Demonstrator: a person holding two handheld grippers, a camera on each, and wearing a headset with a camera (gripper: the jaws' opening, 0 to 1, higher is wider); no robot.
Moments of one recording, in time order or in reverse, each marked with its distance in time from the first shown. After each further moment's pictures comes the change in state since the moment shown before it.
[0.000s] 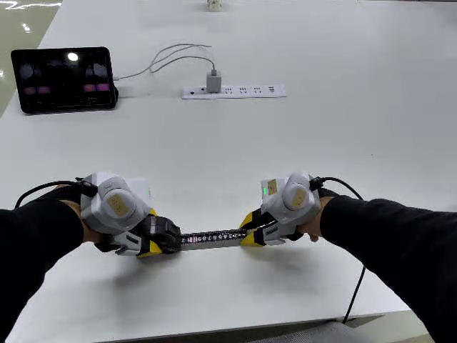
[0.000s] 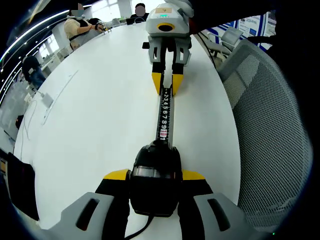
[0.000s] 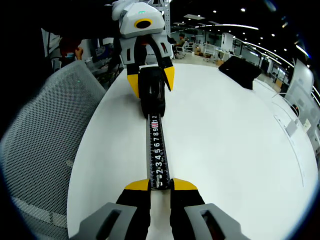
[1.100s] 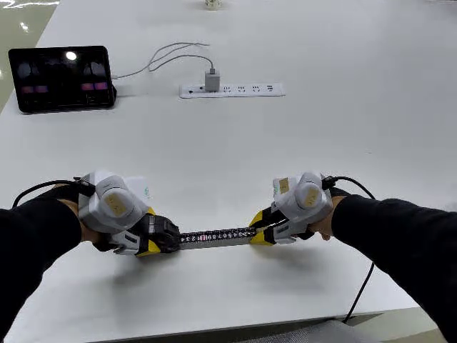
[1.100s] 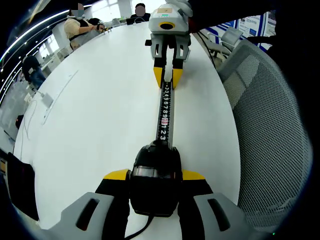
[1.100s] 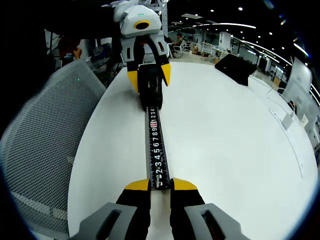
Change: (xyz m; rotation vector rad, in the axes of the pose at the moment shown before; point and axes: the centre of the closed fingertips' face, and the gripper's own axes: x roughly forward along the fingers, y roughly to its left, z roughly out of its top) left arm 0.002 0.000 -0.001 -0.004 0.002 -0.001; right arm -0.012 -0.001 -0.016 0.008 0.003 -0.014
